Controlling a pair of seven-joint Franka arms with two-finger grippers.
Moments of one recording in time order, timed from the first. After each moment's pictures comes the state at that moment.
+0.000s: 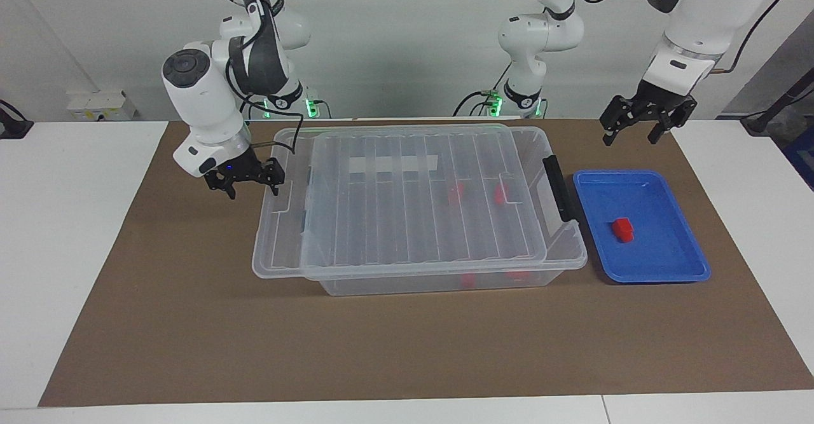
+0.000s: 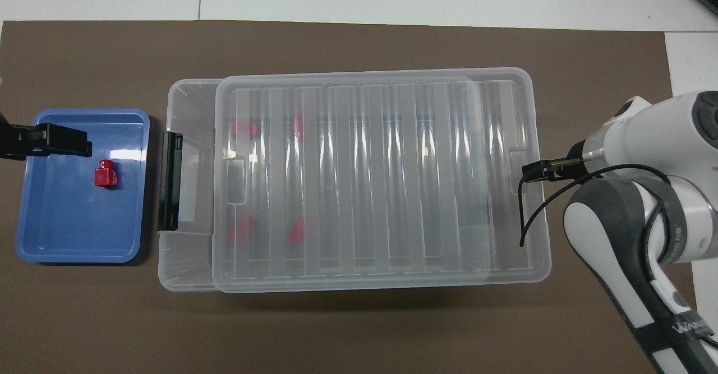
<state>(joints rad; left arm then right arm) 0.01 -0.07 -0.05 -1.67 -0.02 1.67 -0.03 0.12 0.00 -0.05 -2.02 0.00 2.01 0.02</state>
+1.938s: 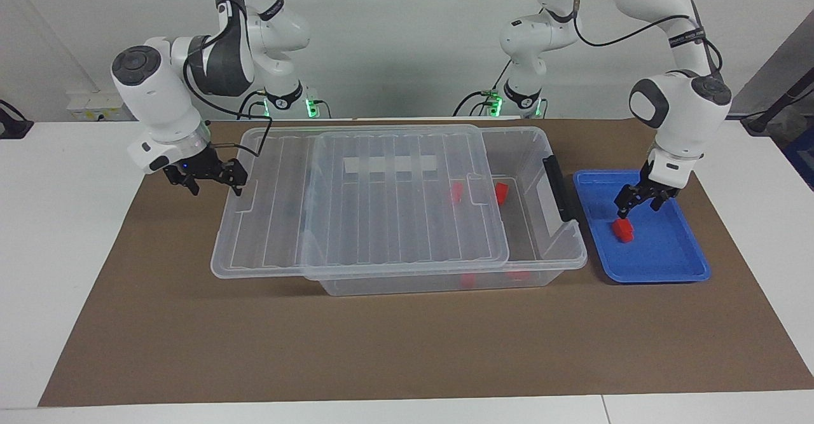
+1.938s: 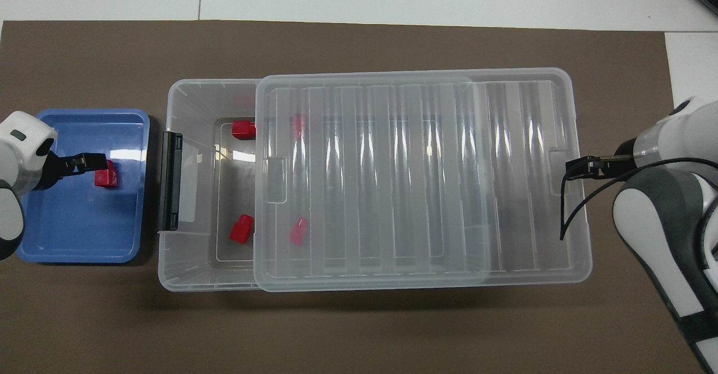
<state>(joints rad) 0.21 0.09 -0.05 -2.18 0.00 2.44 0.00 0.01 -0.01 -0.05 -2.00 -0.03 1.97 0.00</state>
